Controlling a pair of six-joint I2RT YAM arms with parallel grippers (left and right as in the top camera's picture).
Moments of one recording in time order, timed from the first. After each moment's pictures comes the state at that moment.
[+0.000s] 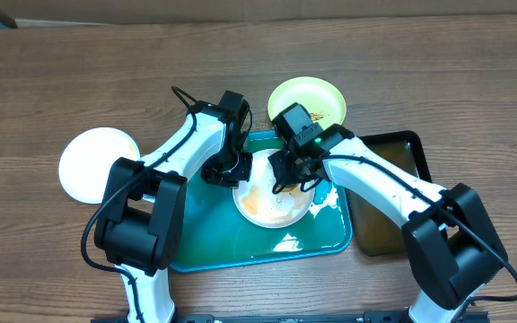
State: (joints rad) left arm -0.35 2.02 1.37 -1.02 0.13 -0.24; right arm 0.62 1.87 1.28 -0.70 -0.12 0.41
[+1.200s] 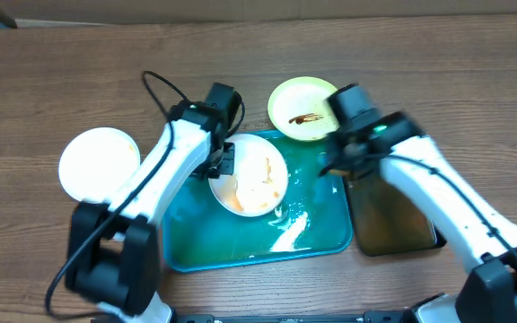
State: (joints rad) left arm -0.35 1.77 1.34 -1.09 -0.17 -0.34; right arm 0.40 1.62 1.28 -0.95 0.09 0.48
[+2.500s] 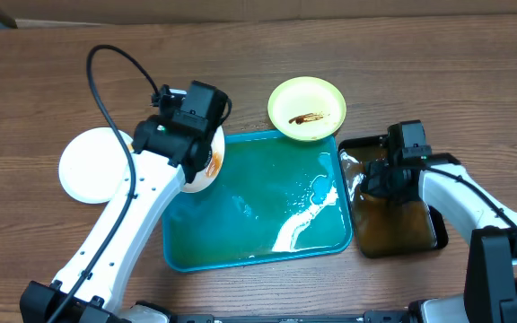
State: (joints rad) left arm -0.38 1.51 1.34 -1.13 -0.70 -0.34; right arm 0.11 1.62 0.85 -0.59 -0.07 0.29
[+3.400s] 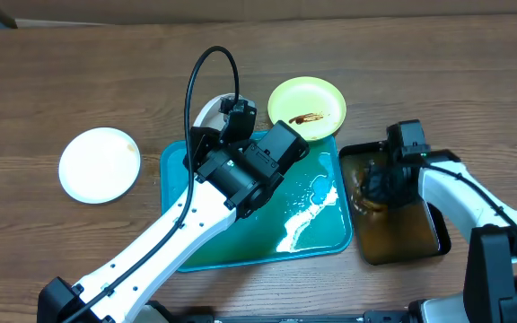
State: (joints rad) left arm -0.75 1.51 1.34 -1.10 -1.11 -0.34; right arm 0.11 1.62 0.84 -0.59 -0.07 0.28
